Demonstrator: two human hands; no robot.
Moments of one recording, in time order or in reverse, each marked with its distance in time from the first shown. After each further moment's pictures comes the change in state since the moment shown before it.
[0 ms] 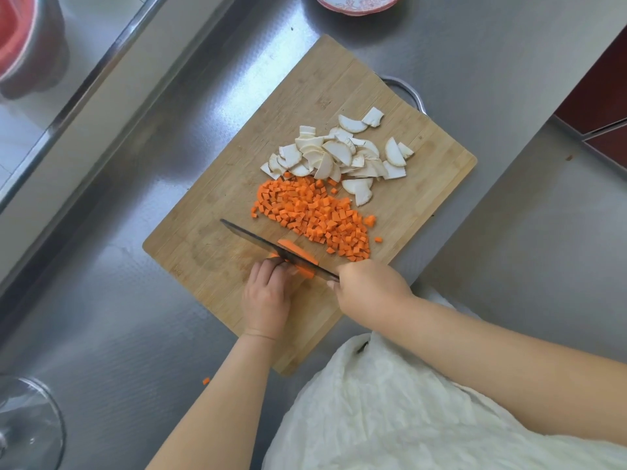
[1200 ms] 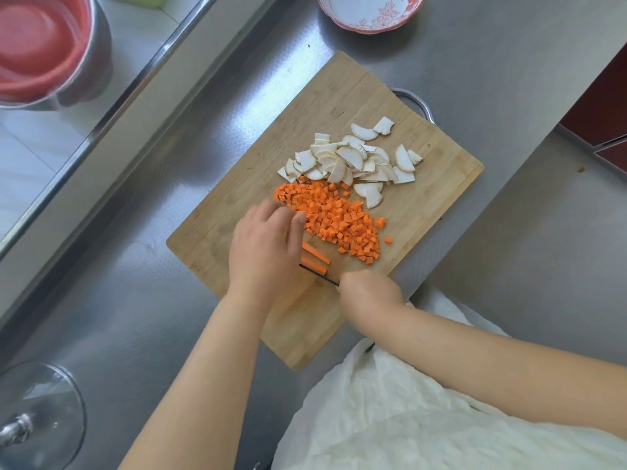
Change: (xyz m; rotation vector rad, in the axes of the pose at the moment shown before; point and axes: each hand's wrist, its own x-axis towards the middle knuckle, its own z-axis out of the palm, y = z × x) left_hand 0.092 0.052 -0.098 0.004 -0.141 -0.084; right_hand -0.002 -0.021 0.017 -0.147 -0.071 0.140
